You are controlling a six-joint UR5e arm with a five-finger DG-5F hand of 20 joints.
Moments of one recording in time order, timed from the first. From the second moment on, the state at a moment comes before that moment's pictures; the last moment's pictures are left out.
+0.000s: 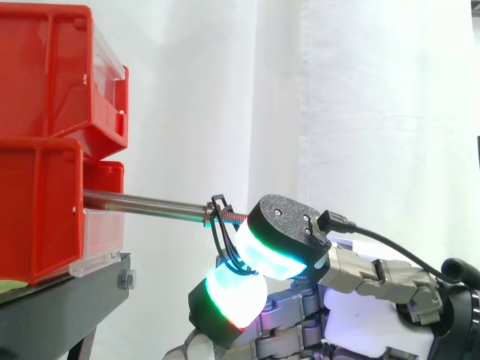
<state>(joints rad) 0.14 -2.45 -1.32 -2.22 -1.31 -0.31</state>
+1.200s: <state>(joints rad) 0.15 -2.45 -1.29 -2.23 -1.28 -0.30</state>
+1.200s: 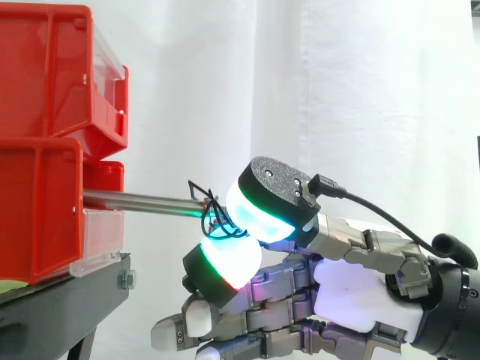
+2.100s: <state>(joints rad) 0.15 -2.32 -1.42 -2.36 -1.27 -0.28</state>
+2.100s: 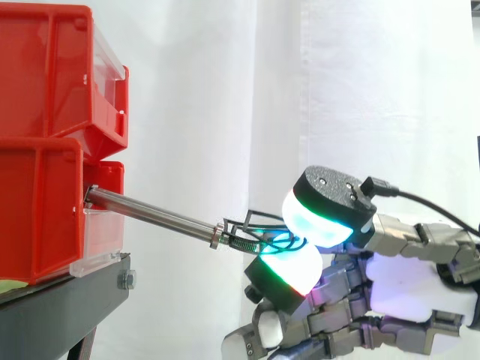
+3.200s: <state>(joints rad) 0.17 -2.17 -1.52 -2.48 -1.12 -0.25</state>
